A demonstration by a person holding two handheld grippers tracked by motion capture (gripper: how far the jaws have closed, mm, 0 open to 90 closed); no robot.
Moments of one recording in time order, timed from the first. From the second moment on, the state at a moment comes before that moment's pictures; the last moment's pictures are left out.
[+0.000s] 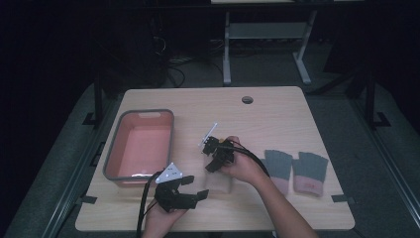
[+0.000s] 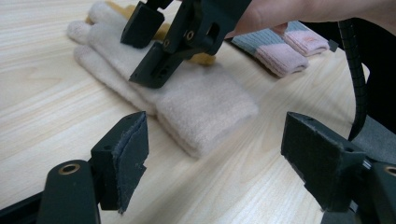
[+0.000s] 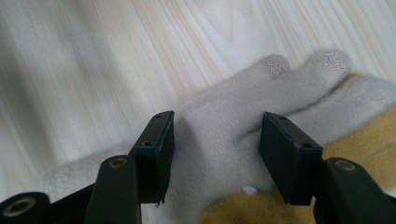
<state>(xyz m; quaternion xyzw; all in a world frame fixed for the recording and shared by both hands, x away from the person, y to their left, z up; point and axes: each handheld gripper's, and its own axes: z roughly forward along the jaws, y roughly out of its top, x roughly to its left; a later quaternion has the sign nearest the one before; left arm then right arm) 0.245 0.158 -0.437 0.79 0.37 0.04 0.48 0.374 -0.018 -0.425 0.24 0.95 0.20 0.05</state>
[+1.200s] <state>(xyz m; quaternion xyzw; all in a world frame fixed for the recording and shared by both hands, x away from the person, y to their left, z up) 0.295 0.123 -0.454 0.79 0.46 -0.05 0.40 0.344 -0.122 -0.431 0.45 0.82 0.33 -0.06</state>
